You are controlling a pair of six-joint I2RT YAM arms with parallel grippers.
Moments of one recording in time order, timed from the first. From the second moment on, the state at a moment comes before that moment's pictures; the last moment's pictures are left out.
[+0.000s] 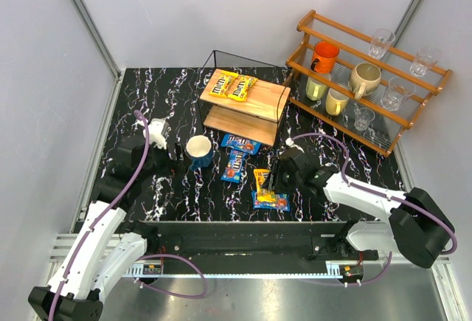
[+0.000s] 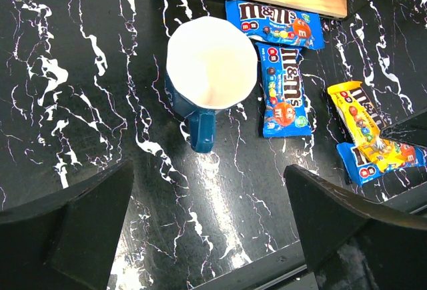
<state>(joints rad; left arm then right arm) -0.28 0.69 0.74 -0.61 0.17 -0.18 0.76 1.24 0.59 -0.22 -0.04 0.87</state>
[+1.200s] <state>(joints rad) -0.29 0.71 0.74 -0.61 0.17 -0.18 0.73 1.36 0.68 -0.22 -0.06 0.67</state>
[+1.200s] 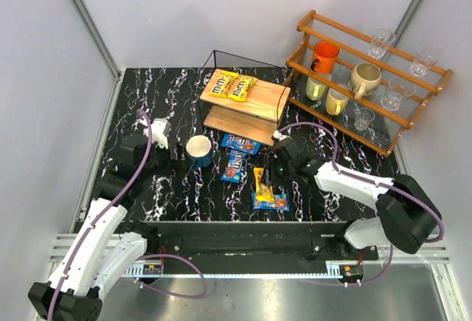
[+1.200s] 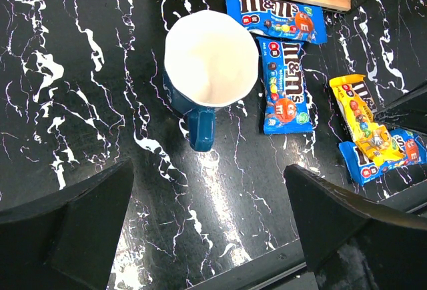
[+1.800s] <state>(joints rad) -0.29 0.71 0.74 -0.61 0.16 -0.18 0.72 1.36 0.82 -0.44 0.13 0.71</state>
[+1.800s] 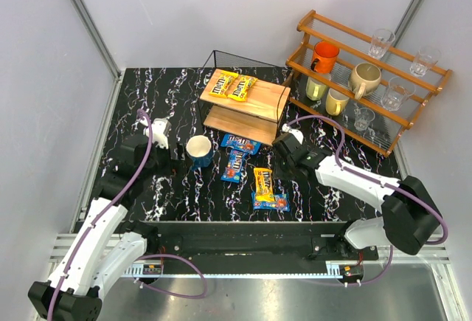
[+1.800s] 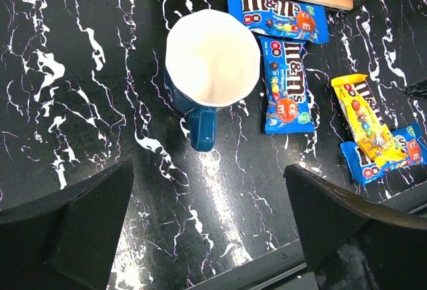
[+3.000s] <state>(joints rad) -0.30 0.71 0.74 -0.61 0.15 -0.18 0.72 1.69 0.95 -0.36 0.22 0.71</state>
